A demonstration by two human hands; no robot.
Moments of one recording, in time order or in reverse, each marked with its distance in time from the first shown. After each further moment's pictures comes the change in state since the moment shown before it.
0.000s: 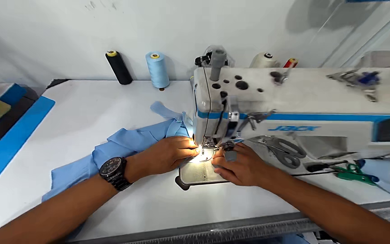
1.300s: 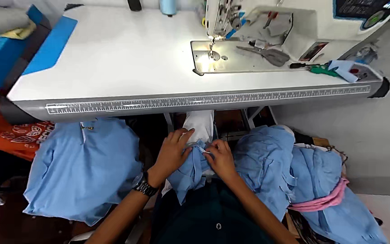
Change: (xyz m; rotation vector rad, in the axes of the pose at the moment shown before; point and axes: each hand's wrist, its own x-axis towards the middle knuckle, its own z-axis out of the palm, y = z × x) left_hand -0.181 0.294 0.086 -0.150 0.088 -0.743; right_hand -0.131 -0.339 0.129 0.082 0.118 0.797
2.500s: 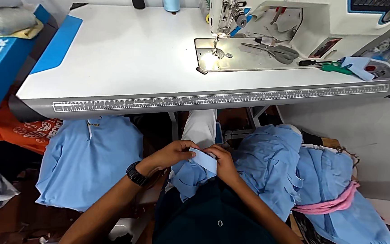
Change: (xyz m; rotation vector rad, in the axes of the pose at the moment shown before) left_hand 0.008 0.005 -0.040 -0.962 -0.553 -0.271; right_hand 0.005 -0.027 -0.019 0.606 -0.078 0.037
